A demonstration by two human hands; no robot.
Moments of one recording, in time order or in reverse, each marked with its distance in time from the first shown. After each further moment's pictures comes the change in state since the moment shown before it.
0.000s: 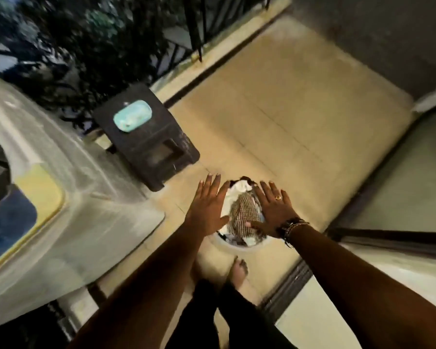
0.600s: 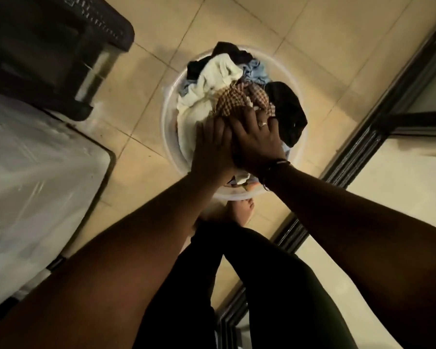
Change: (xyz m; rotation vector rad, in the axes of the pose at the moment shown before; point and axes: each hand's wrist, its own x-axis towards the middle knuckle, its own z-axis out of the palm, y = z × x) left_hand 0.148 0.007 0.388 0.025 -0.003 0.127; right_hand 0.167 0.057 0.333 -0.092 0.269 0.135
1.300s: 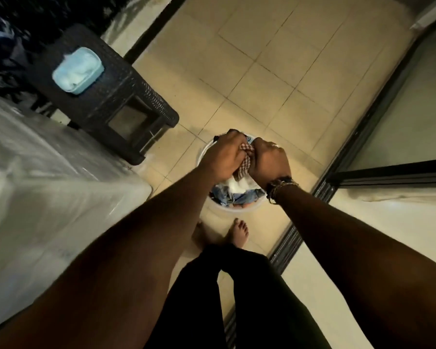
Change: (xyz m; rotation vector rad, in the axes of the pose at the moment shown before) left_hand -0.062 0.030 -0.324 -0.498 0.094 0.094; right_hand -0.066 -0.022 -0.307 0.399 0.218 0.173
